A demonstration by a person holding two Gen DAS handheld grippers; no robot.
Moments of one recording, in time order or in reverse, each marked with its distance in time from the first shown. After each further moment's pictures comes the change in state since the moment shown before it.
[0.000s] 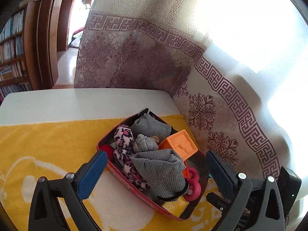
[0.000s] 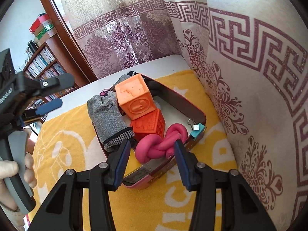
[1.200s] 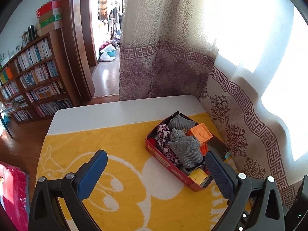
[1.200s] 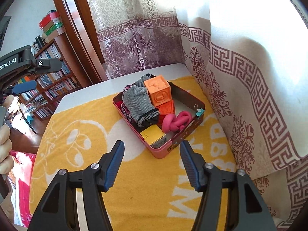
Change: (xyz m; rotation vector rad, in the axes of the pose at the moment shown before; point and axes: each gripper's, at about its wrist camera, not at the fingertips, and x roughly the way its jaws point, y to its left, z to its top) left arm -0.112 -0.030 -0.003 0.089 0.018 0.277; right arm -0.092 0.052 -0.043 -0.046 -0.068 -0.059
